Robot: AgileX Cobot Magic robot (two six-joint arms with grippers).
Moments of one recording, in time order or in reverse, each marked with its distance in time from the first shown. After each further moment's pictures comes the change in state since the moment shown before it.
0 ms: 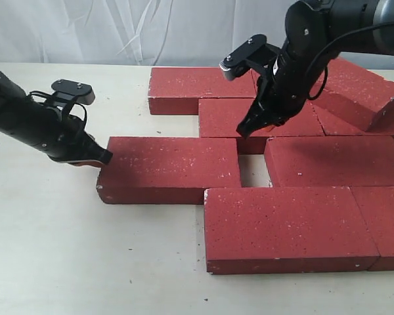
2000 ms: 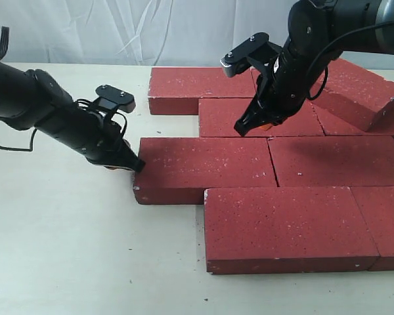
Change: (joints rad) left arm -0.138 0.104 -0.091 0.011 -0.048 0.004; right arm -0.010 0.000 0.000 0.033 -0.015 0.002
